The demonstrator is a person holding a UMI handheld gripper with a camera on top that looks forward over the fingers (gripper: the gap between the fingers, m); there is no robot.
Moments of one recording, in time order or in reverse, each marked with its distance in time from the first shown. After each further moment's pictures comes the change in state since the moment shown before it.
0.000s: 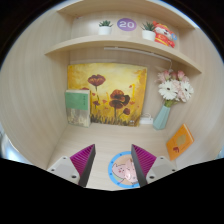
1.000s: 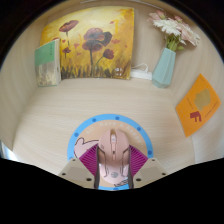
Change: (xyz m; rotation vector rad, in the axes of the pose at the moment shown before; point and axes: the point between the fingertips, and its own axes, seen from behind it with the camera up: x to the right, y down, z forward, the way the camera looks) arm 0.092 0.199 0.168 -0.267 0.036 0.030
